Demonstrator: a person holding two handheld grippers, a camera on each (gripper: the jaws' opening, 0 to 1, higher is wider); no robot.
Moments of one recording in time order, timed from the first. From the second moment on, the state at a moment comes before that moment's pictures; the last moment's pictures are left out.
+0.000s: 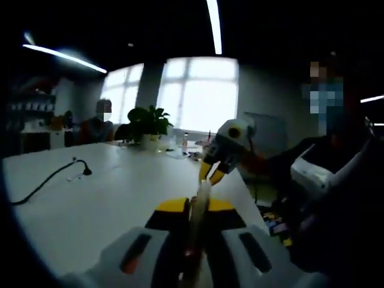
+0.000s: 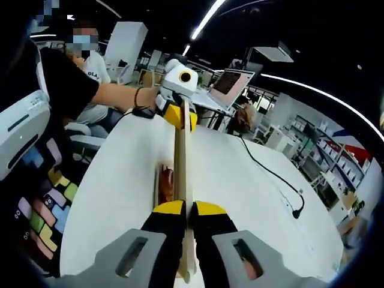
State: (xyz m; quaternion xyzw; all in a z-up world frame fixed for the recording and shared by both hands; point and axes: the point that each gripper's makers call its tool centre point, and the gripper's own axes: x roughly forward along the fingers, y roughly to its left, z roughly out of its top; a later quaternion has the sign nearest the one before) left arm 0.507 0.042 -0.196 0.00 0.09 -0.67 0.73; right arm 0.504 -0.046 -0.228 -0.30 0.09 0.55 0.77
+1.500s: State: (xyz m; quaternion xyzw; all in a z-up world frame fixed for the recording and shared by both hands) left arm 0.507 0.053 -0.299 0.30 0.40 -0.61 0.62; right arm 0.502 -0.044 -0.236 -0.68 -0.15 0.29 0.65
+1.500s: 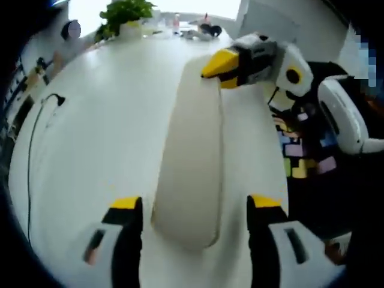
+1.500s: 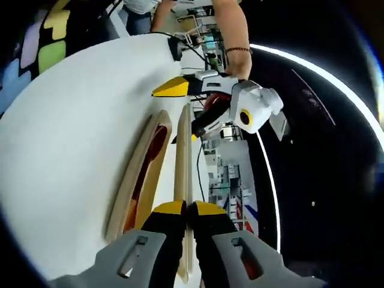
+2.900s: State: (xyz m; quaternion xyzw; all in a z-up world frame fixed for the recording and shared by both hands) left arm 0.525 0.053 -0.323 0.36 0.41 -0.58 0.61; right arm 0.489 -0.070 -0.276 -0.77 -0.17 0.28 0.54
